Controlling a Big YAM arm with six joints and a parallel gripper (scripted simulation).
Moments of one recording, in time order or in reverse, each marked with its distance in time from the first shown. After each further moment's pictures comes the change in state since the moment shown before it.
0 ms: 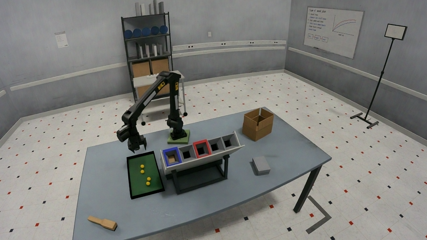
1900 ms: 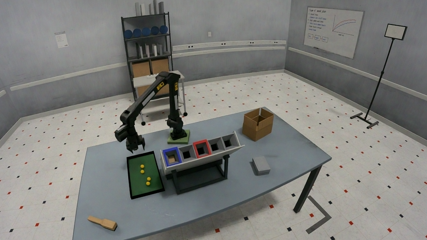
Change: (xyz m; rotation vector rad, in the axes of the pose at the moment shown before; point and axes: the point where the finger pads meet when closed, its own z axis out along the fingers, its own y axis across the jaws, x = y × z) arm -0.005 -0.009 -0.007 0.004 -0.003 -0.008
